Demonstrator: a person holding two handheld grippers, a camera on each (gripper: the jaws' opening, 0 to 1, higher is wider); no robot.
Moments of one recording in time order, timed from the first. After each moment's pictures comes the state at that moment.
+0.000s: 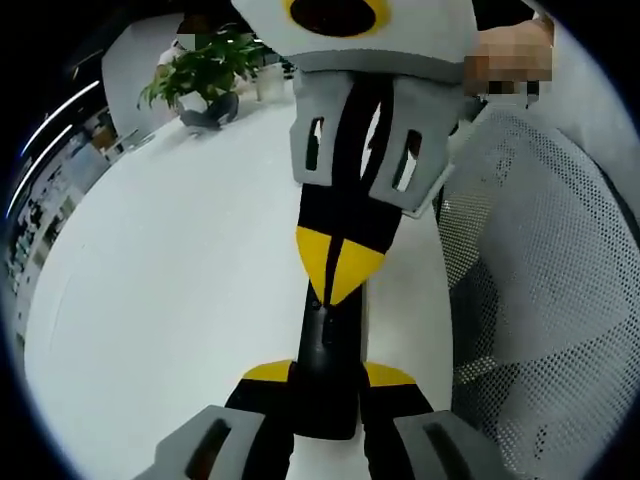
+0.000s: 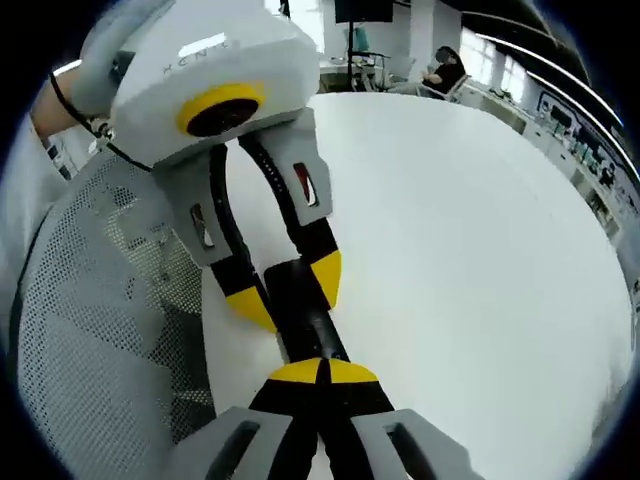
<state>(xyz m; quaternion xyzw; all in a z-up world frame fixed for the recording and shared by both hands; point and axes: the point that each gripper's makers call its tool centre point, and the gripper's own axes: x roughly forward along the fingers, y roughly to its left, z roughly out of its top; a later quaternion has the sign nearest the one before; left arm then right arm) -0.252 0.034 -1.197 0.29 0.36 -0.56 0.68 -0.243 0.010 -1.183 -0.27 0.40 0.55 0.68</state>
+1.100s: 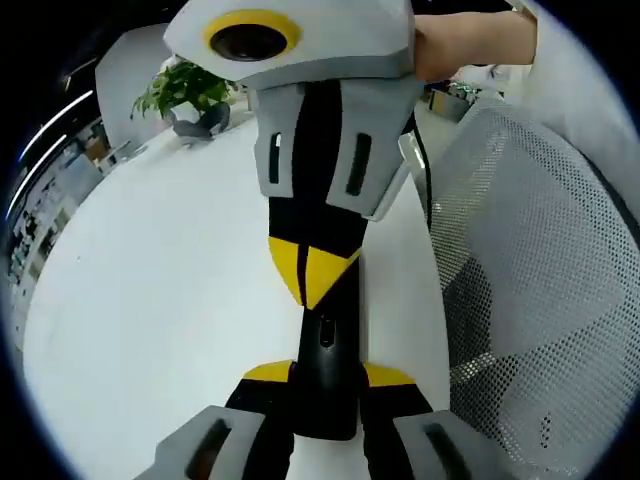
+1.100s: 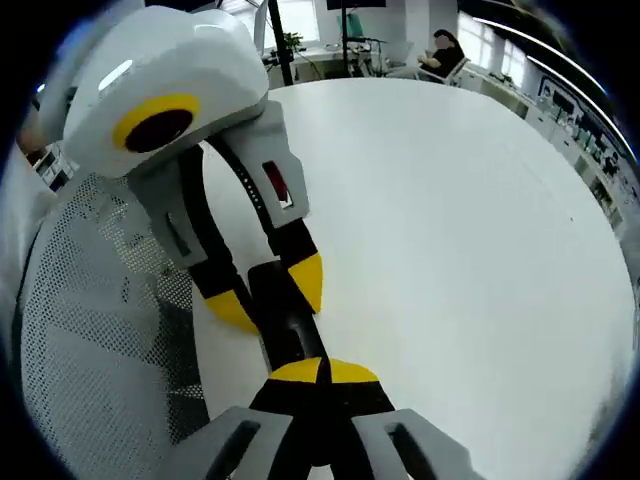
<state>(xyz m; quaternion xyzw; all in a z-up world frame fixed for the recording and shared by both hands) -0.256 0.034 -1.193 0.29 0.34 -0.59 0.67 -0.245 0.010 -1.187 -0.28 0.41 0.55 0.67</state>
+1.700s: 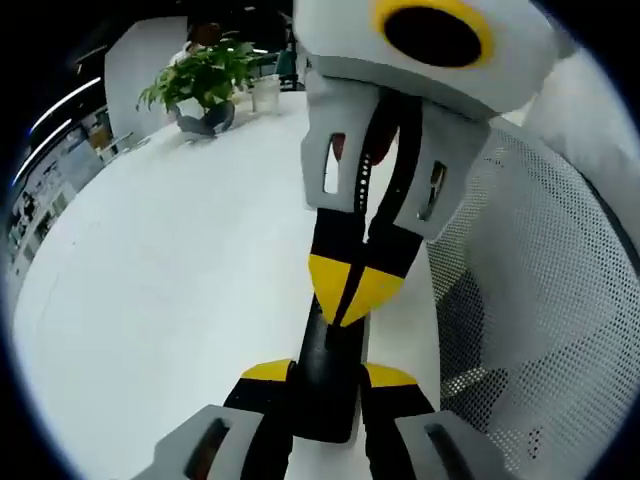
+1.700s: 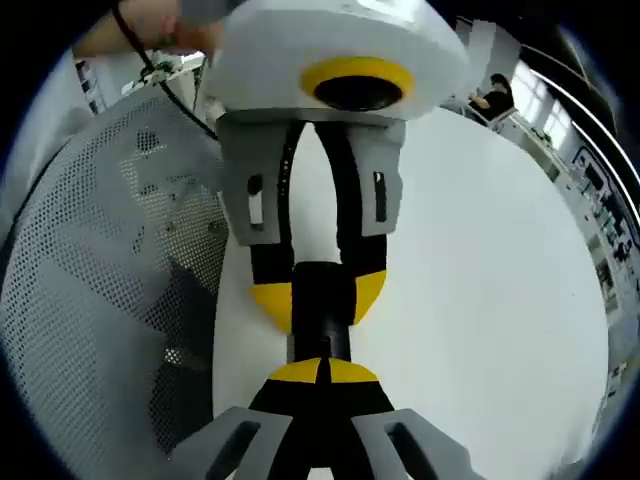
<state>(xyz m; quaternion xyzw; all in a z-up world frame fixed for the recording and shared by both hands) -0.259 0.035 -1.192 0.24 0.35 -0.59 0.68 -0.265 0.021 -1.187 -0.42 0.32 0.60 0.60</state>
